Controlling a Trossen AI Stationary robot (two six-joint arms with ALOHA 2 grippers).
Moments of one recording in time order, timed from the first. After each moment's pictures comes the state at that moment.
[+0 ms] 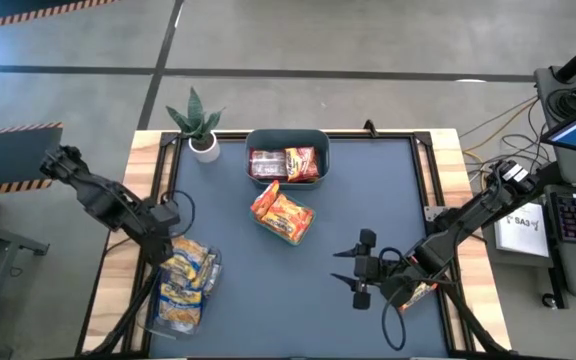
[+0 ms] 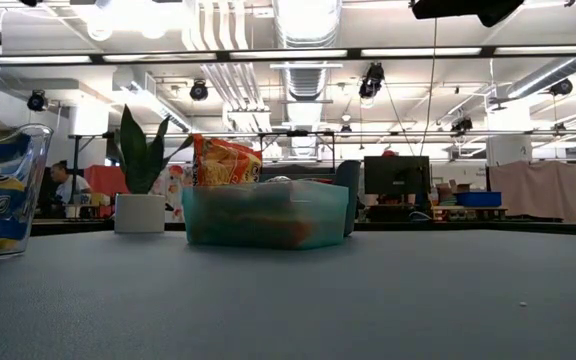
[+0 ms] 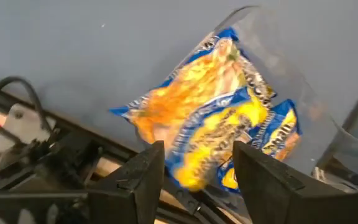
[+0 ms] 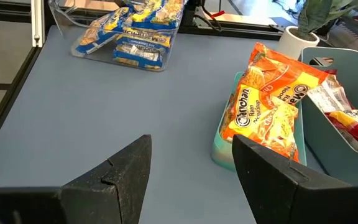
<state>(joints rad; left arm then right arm) -0.62 0.89 1.07 -1.49 -0.06 -1.15 0.69 1.40 0.92 -0.17 0.76 0.36</state>
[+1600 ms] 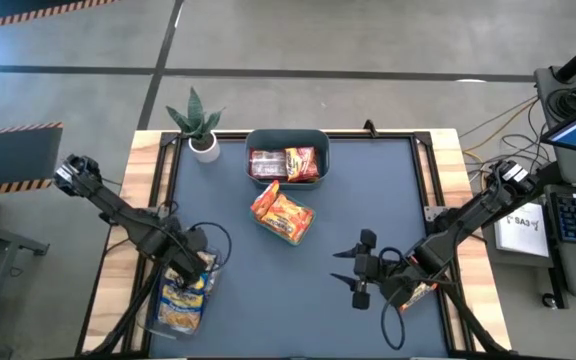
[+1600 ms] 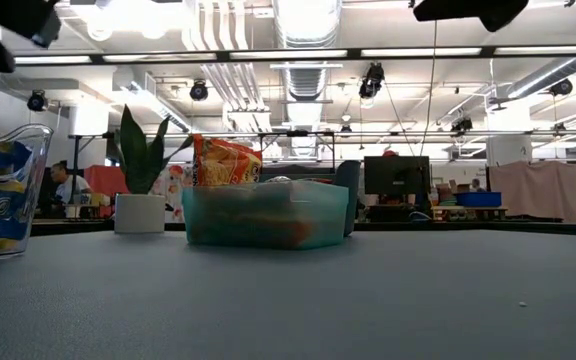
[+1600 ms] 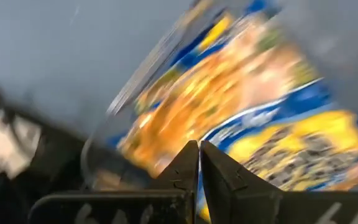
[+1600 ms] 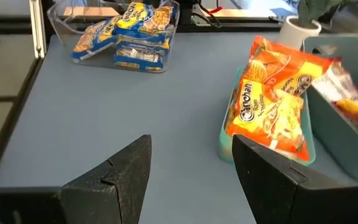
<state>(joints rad) -0.63 1.26 1.00 -1.34 -0.02 -1.09 0.69 1.40 0.92 -0.17 0.76 0.42</state>
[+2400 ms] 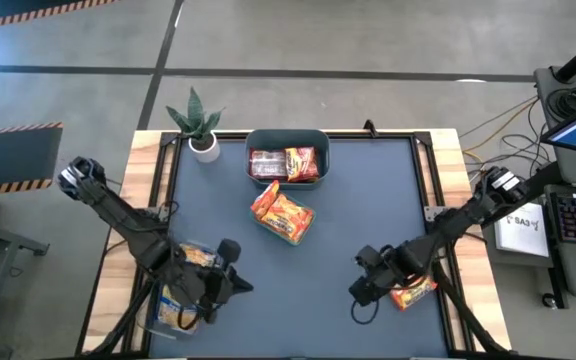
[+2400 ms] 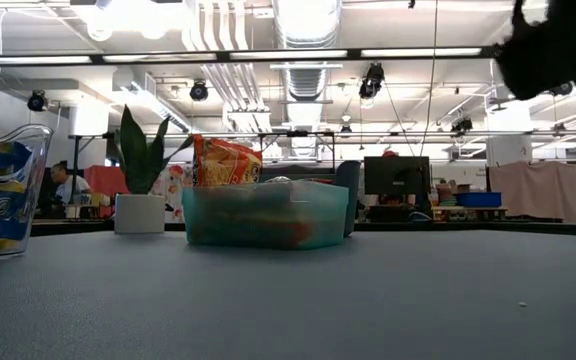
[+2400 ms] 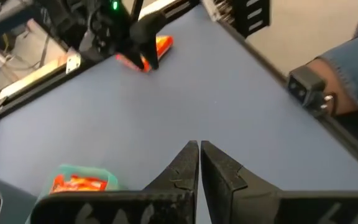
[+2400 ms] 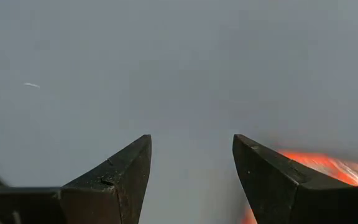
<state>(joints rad) -0.72 1.33 1.00 -0.29 -0.49 0.05 0.61 1.52 0.93 -0.68 0.04 1.47</state>
